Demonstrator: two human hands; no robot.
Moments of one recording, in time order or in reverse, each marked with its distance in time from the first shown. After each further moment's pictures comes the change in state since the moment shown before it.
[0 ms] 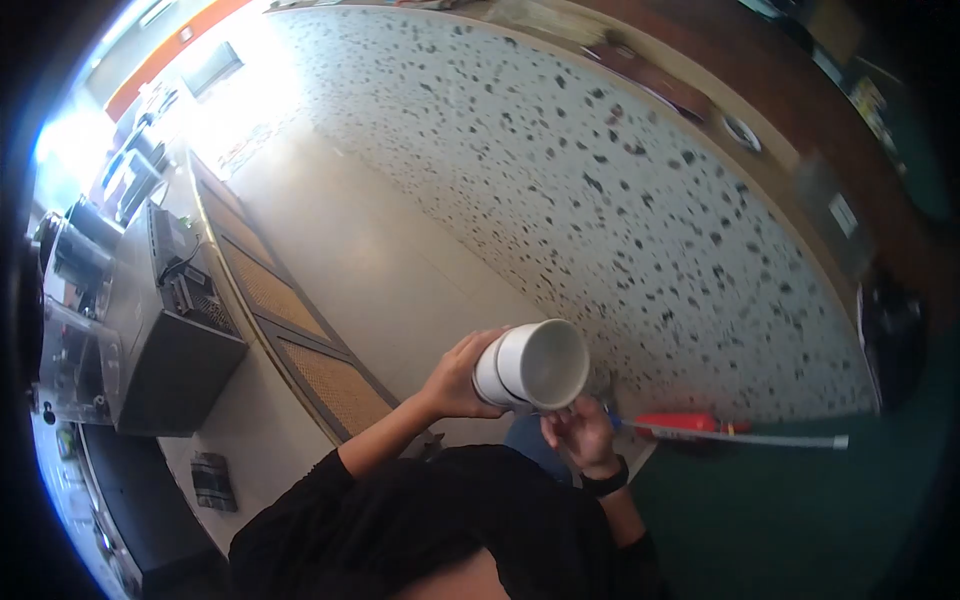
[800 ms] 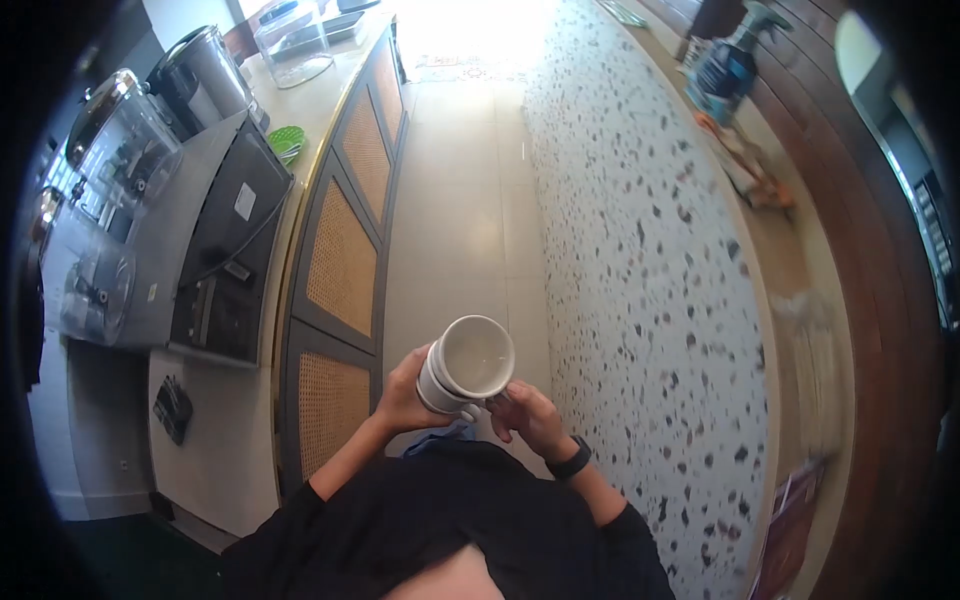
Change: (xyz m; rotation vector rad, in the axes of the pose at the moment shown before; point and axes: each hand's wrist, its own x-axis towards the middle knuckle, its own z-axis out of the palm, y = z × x) left_hand 0.126 -0.202 -0.232 0.270 0.827 -0.516; right_hand 0.551 -0.020 0.085 -0.353 -0.612 0.767
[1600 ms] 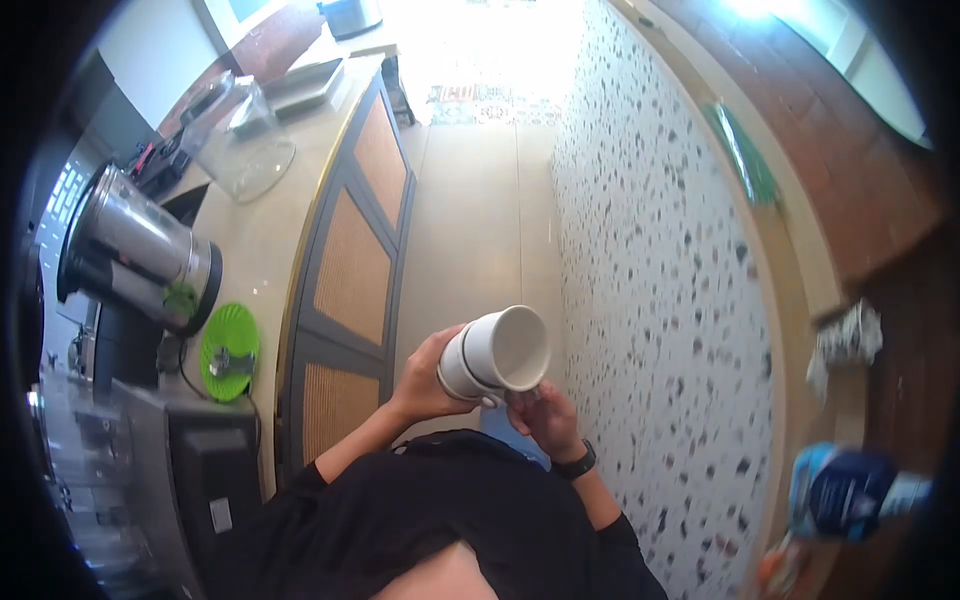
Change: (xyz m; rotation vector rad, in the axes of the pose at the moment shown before) left_hand 0.571 -0.180 -0.108 0.122 0.059 0.057; right_hand 0.491 -0.288 -0.161 0.174 0.058 -0.166
